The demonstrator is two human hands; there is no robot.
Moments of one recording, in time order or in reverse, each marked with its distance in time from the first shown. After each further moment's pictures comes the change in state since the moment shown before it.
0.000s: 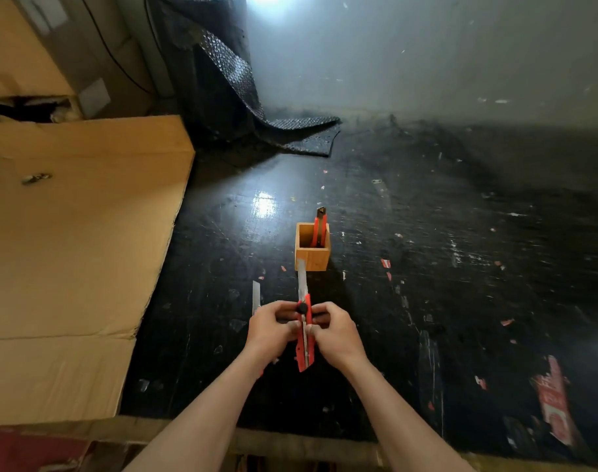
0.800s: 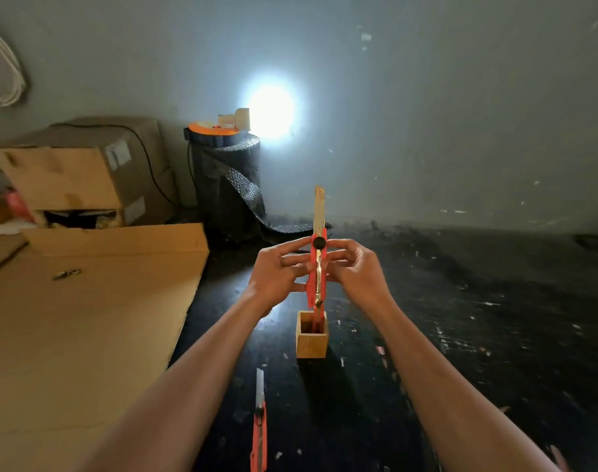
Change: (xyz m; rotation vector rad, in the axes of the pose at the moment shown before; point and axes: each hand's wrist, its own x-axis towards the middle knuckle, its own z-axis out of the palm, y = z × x) left_hand -0.035 0.240 -0.067 -0.267 -0.104 0.550; right_hand -0.010 -0.225 -0.095 0.103 0.236 -0.564
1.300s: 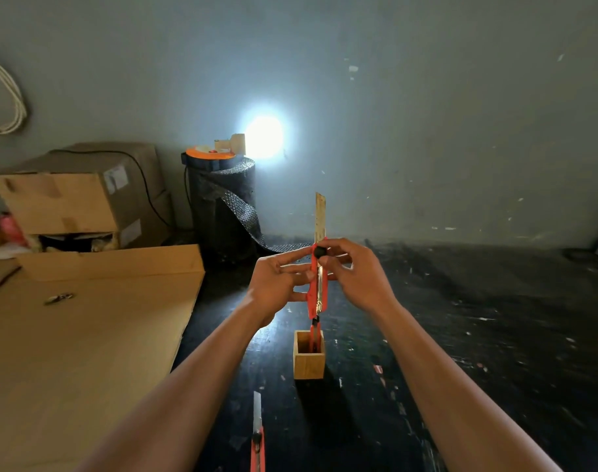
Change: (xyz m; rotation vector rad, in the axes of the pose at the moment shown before) left_hand 0.000 0.022 0.005 -0.027 -0.012 0.050; right_hand 0.008 -0.033 -0.014 -0.269 0.016 -0.176
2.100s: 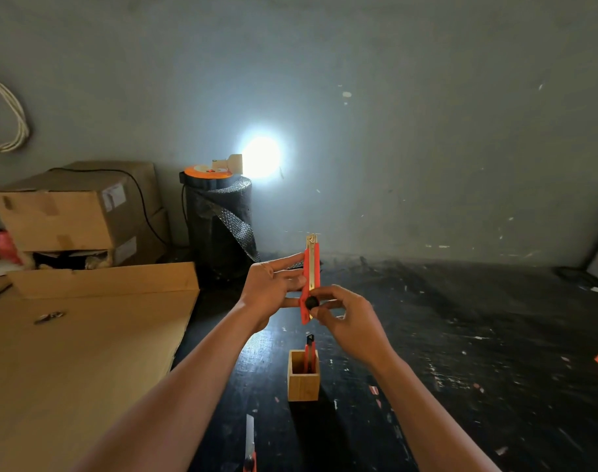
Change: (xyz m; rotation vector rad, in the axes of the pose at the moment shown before) left_hand 0.010 0.021 0.003 0.036 0.031 -0.027; right_hand -0.036 0.010 0.006 -0.052 -0.086 0.025
